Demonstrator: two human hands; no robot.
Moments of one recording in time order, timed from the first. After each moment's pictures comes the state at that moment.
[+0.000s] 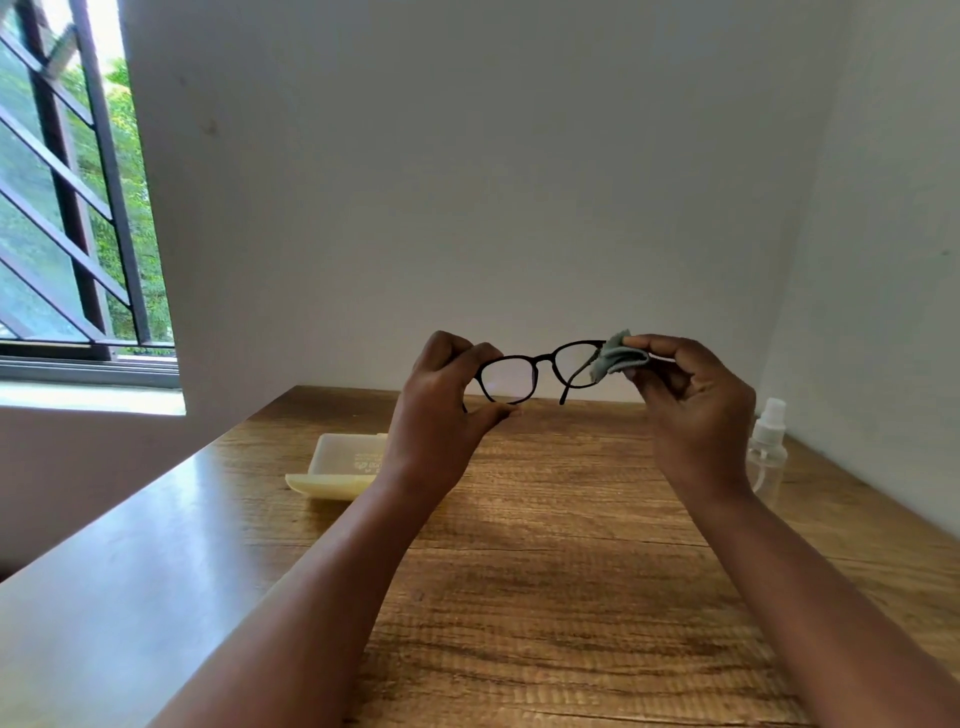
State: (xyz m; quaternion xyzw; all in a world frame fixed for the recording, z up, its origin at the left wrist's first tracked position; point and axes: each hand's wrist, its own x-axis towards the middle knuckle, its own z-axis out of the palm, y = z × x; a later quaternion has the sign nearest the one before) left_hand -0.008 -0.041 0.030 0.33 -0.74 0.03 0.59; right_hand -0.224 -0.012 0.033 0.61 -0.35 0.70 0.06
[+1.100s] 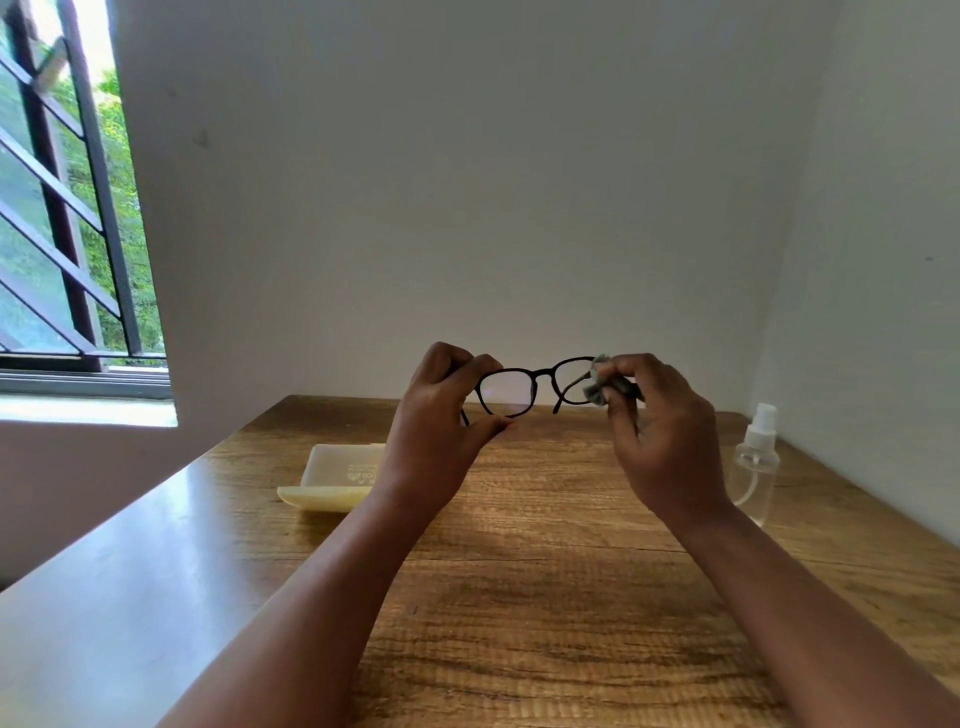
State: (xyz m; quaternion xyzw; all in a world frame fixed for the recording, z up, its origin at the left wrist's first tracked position) left_hand -0.008 -0.037 0.030 0.32 -0.75 0.05 0.58; right_hand -0.219 -0.007 0.026 0.68 -0.40 0.57 0.24
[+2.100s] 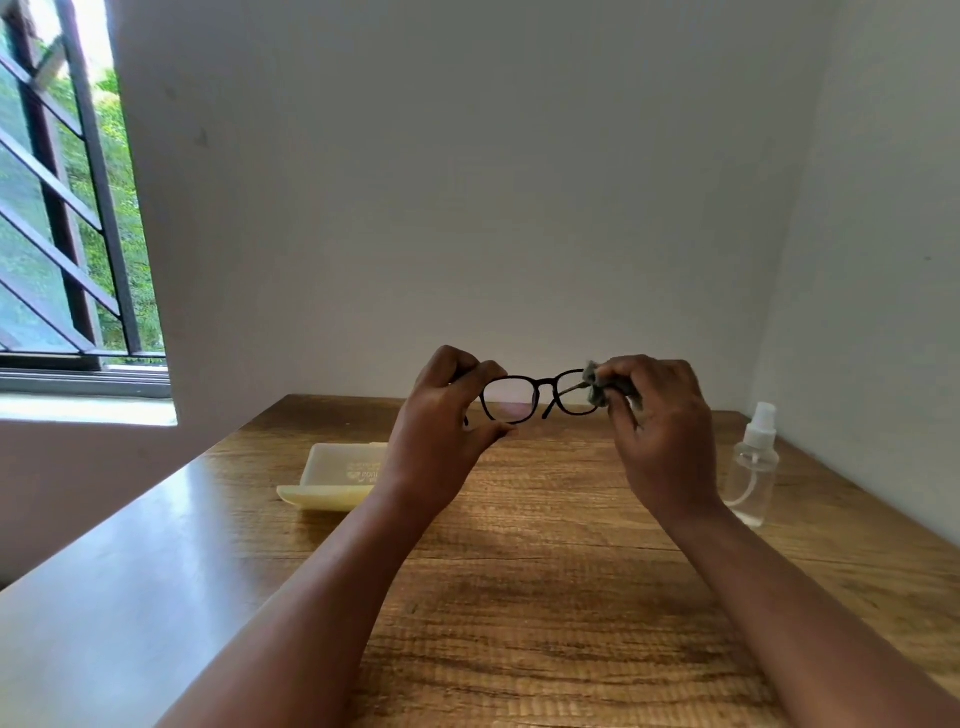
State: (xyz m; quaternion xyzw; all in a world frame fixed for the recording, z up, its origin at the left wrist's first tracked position) left_hand -0.010 -0.034 0.029 0.31 -0.77 0.05 0.56; right_hand -0.219 -0.014 0.023 0.65 -0.43 0.57 0.26
